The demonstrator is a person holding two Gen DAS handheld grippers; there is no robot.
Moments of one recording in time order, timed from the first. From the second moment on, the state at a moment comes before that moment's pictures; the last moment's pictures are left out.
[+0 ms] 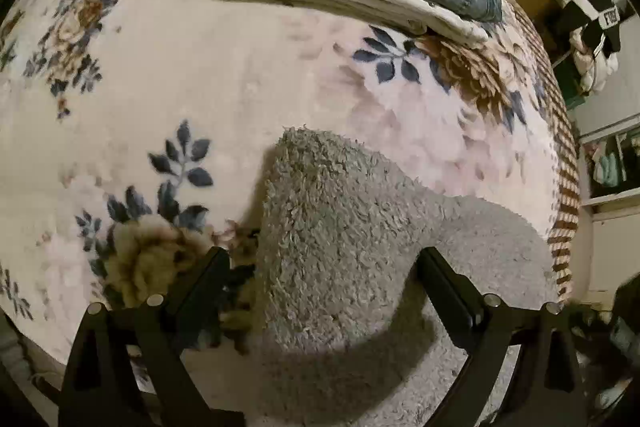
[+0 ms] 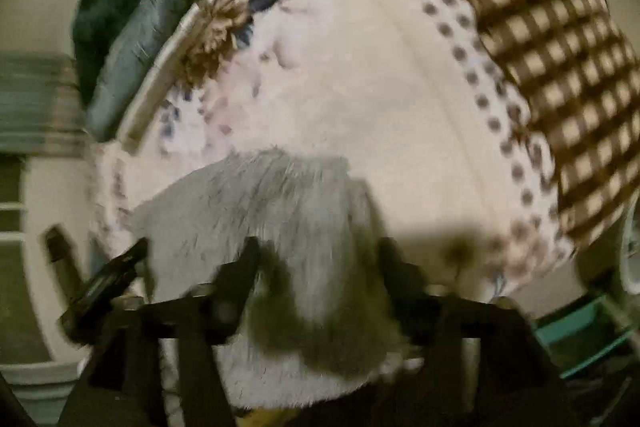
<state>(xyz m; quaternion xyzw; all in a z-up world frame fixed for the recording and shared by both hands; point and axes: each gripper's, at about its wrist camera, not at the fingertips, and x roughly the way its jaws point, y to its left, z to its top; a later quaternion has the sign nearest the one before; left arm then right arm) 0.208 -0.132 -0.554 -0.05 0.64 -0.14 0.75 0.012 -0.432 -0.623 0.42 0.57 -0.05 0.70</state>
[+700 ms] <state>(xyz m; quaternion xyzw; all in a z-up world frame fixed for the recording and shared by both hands) 0.211 -0.138 -0.567 -0.07 0.65 -0.16 0.74 -0.118 -0.413 -0.677 0.60 0.52 -0.10 0.60</state>
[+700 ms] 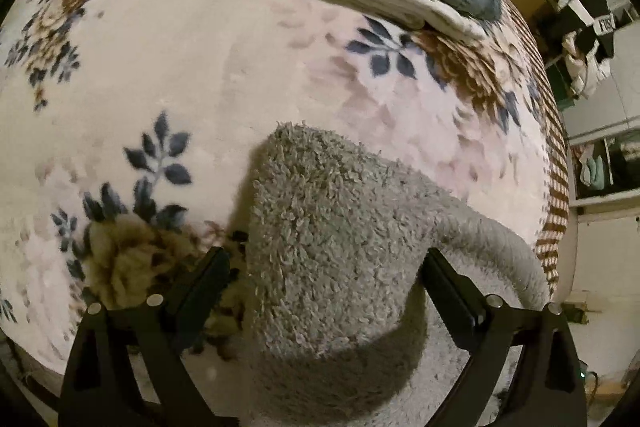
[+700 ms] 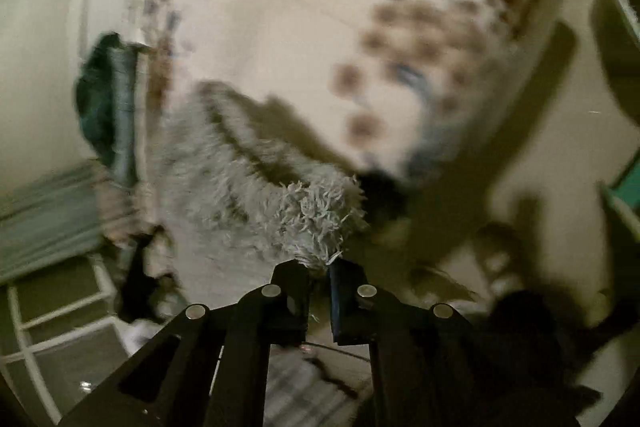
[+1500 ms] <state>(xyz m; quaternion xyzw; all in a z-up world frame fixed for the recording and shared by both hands) 0.263 -0.114 -0.619 -0.18 0.70 -0.13 0.68 0.074 -0.432 -0.687 0.45 0.54 -0.09 0.71</state>
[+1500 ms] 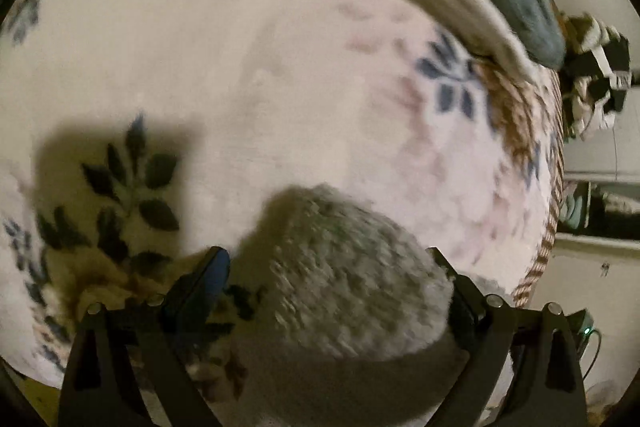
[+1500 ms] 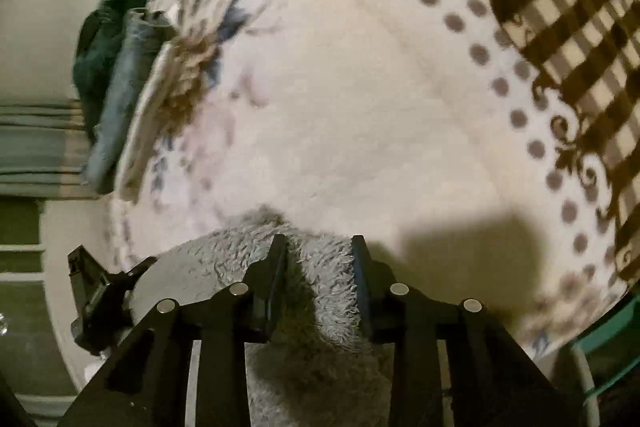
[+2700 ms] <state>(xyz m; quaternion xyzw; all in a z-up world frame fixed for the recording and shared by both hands) 0.166 -0.084 -0.566 -0.25 0.64 -0.27 0.67 0.053 -0.373 -0.711 0.47 0.55 0.15 0.67</state>
